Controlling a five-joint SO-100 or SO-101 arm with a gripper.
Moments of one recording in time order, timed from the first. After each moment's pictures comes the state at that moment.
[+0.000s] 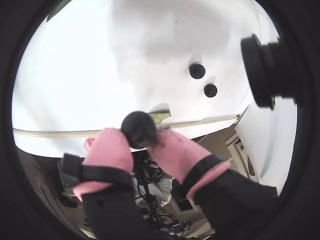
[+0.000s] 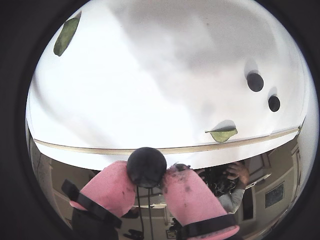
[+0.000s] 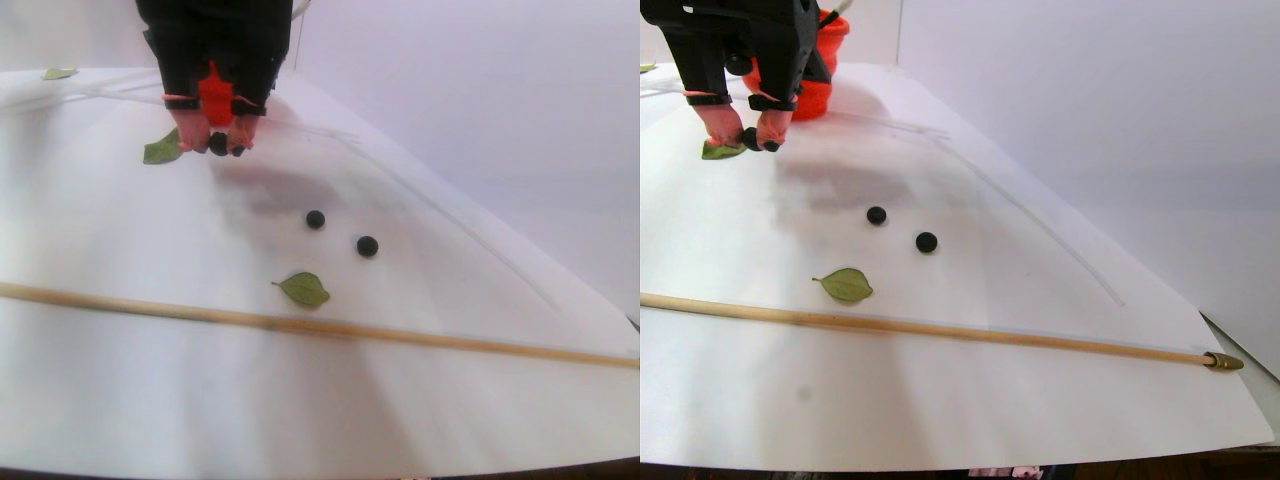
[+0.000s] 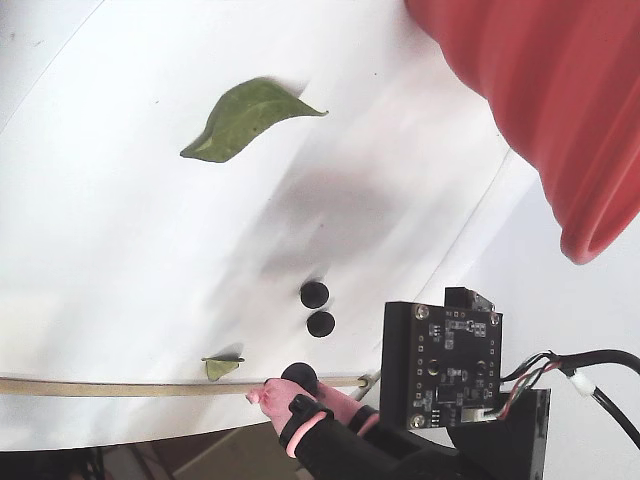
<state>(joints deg) -9.9 135.2 147.1 30.0 -88.9</state>
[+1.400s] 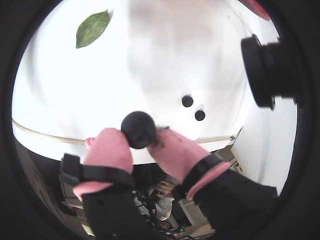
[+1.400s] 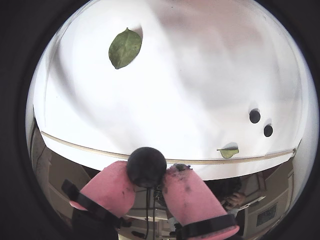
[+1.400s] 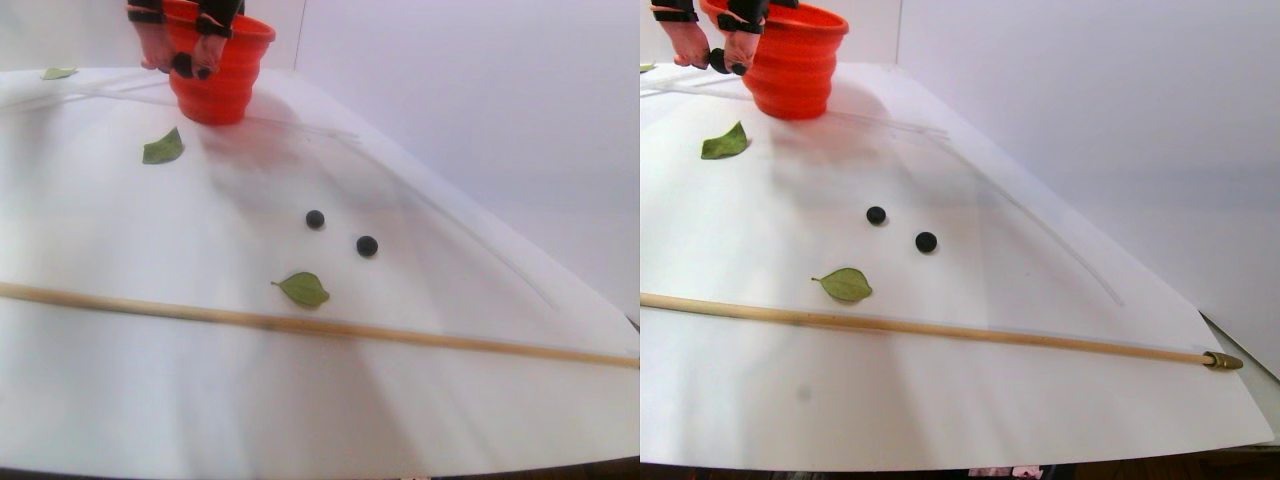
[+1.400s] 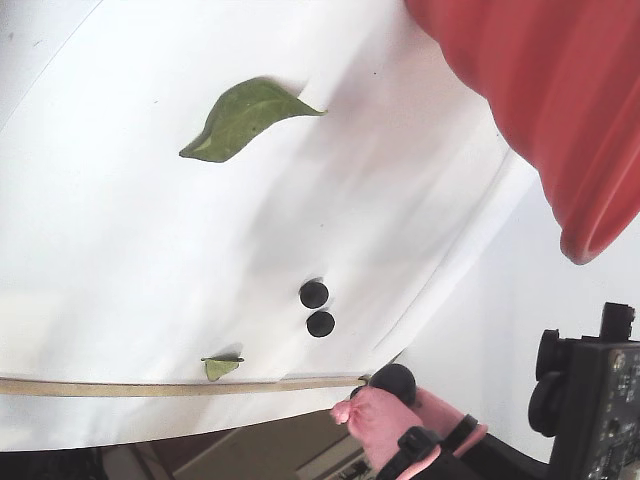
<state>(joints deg) -16.4 148.4 141.3 39.6 -88.7</state>
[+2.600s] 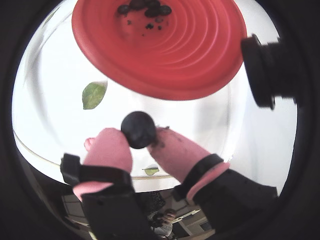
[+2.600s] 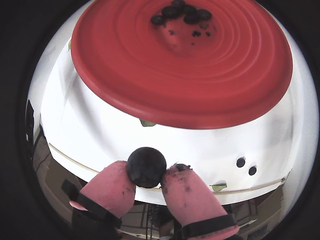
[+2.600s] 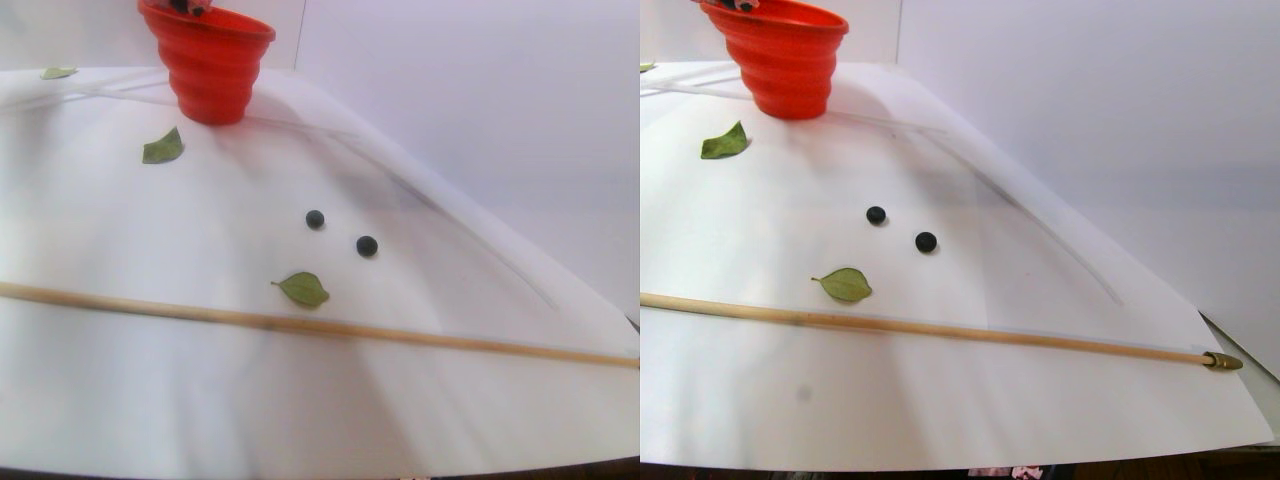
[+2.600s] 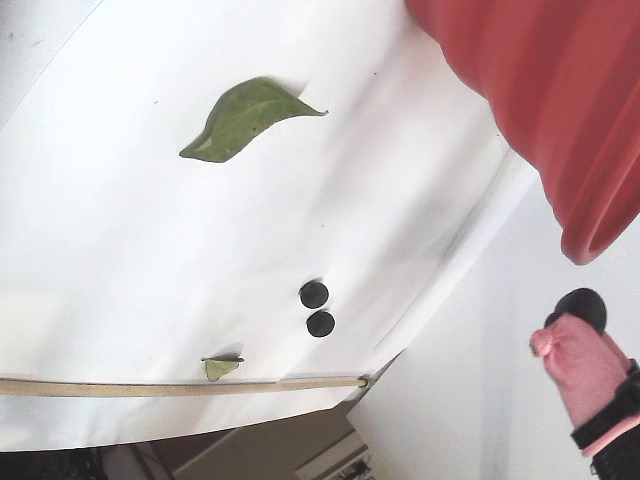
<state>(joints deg) -19.2 148.4 128.6 36.7 -91.9</state>
